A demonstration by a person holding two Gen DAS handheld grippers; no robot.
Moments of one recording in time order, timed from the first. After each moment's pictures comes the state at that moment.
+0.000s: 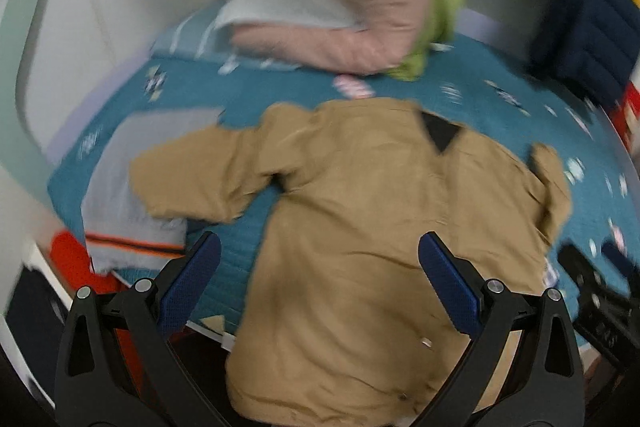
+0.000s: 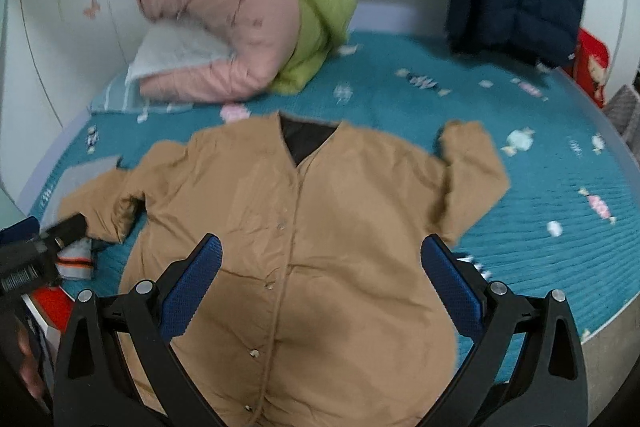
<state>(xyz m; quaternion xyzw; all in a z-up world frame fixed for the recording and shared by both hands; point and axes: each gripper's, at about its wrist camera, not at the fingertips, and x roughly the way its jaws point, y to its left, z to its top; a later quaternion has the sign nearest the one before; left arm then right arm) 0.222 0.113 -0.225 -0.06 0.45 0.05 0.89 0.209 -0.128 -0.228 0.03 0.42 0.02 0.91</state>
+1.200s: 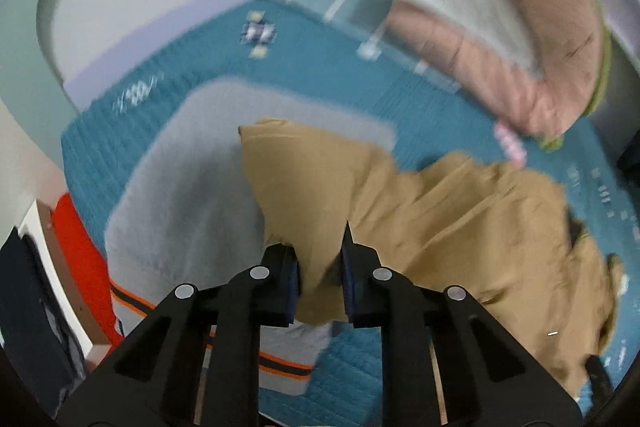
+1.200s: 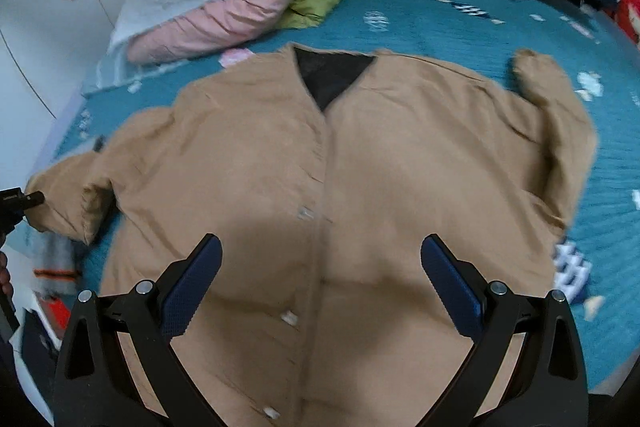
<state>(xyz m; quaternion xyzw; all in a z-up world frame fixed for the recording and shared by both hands) 0.313 0.303 -0.276 -0.15 0.45 0.16 0.87 0.303 -0.115 -0.332 0.11 0.47 0.08 0.87</state>
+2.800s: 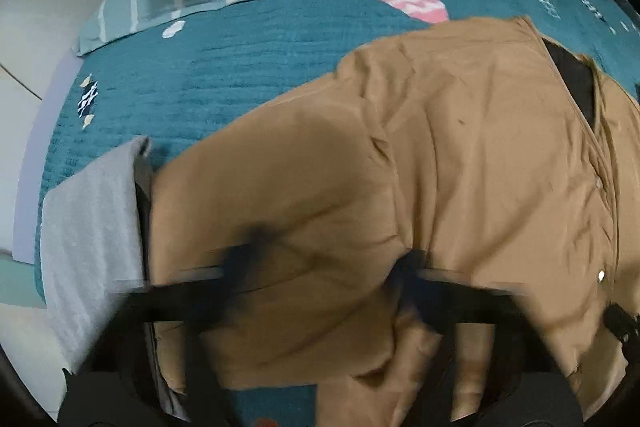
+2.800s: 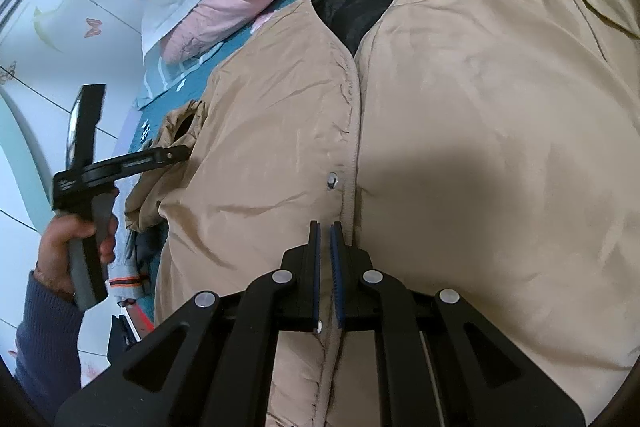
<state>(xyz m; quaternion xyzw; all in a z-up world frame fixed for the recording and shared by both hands) 0.456 0.143 -0.381 0.08 0.58 0.03 0.81 0.330 -0.169 -0.394 0.25 0.52 0.18 0.79</state>
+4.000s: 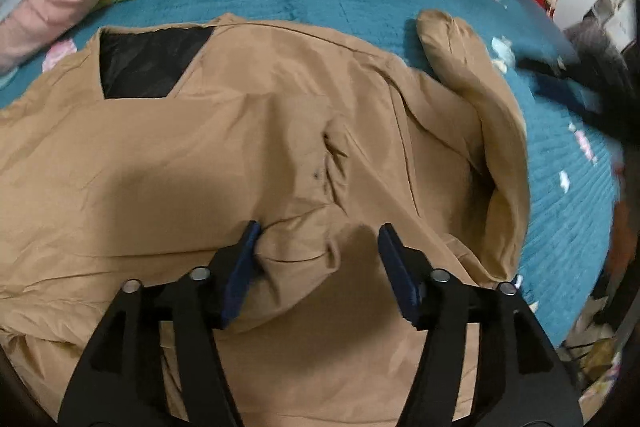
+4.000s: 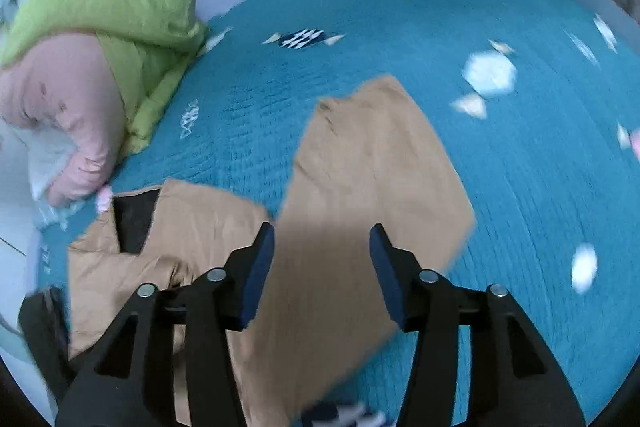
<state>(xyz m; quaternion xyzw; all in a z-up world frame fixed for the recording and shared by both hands) 0.408 -0.176 -0.391 0.04 0.56 -0.21 0.80 0.432 -0.405 -0.330 0.17 0.48 -0.06 0.86</state>
